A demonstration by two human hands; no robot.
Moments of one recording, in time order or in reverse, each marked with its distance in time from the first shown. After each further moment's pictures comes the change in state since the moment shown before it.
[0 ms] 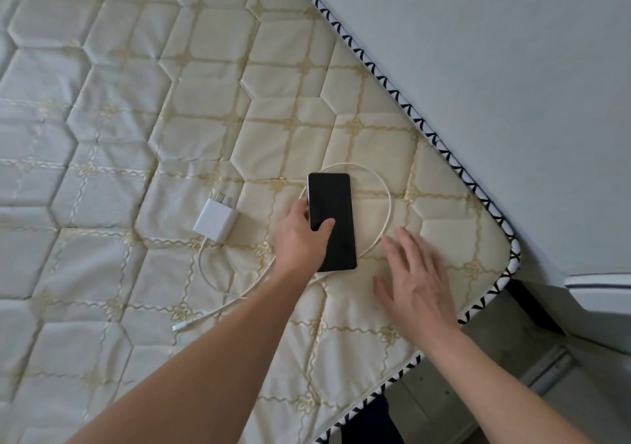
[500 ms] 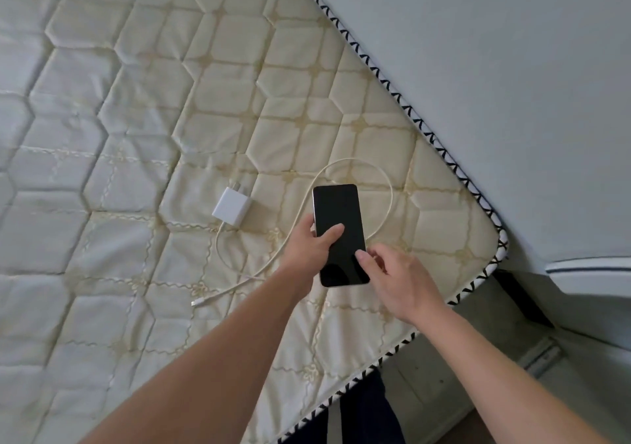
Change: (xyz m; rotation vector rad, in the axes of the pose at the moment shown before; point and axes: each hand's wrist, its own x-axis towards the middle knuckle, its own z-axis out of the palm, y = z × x) left_hand -0.045 -0.003 -0.016 -0.492 -0.243 -0.215; right_hand -0.012 -0.039 -0.048 0.492 -0.182 0.067
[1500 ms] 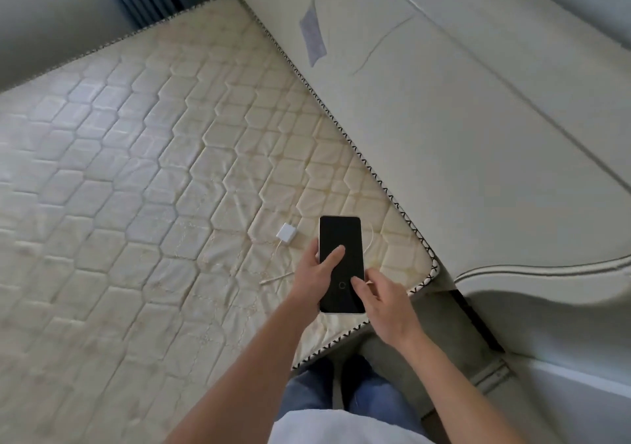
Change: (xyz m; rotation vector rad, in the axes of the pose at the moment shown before) left_hand -0.343 0.154 0.021 -0.204 0.040 0.199; right_hand -0.260 -0.150 -0.156 0.306 0.061 -0.256
